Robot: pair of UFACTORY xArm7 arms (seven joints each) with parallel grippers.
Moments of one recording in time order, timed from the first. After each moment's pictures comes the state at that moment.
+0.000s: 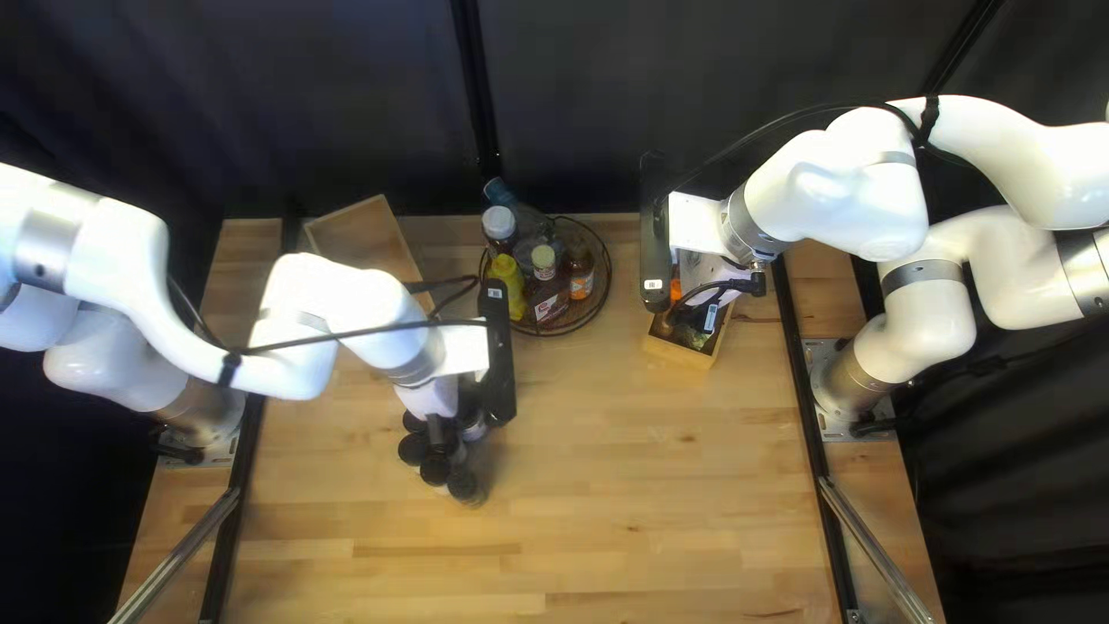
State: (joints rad) left arm -0.01 -0.07 -0.14 0.88 0.07 0.87 -0.33; right arm 3.06 0.75 -3.10 0.61 -0.13 1.06 0.04
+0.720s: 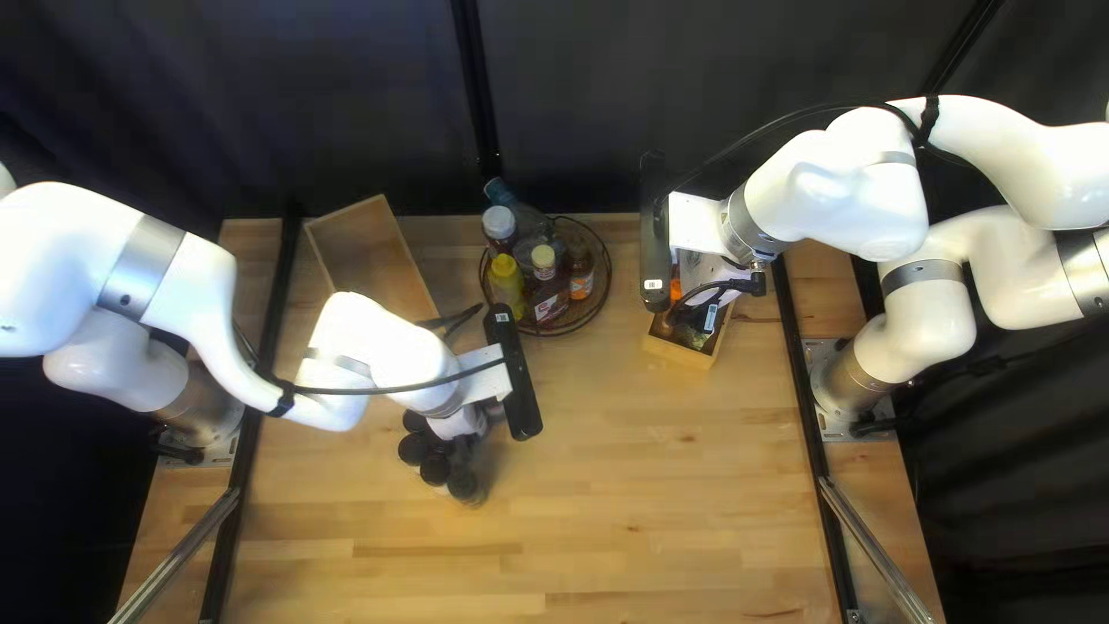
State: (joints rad) left arm -0.04 0.07 -0.16 0.90 0.22 0.86 -0.60; right arm 3.06 0.75 -3.10 0.61 -0.13 1.06 0.04
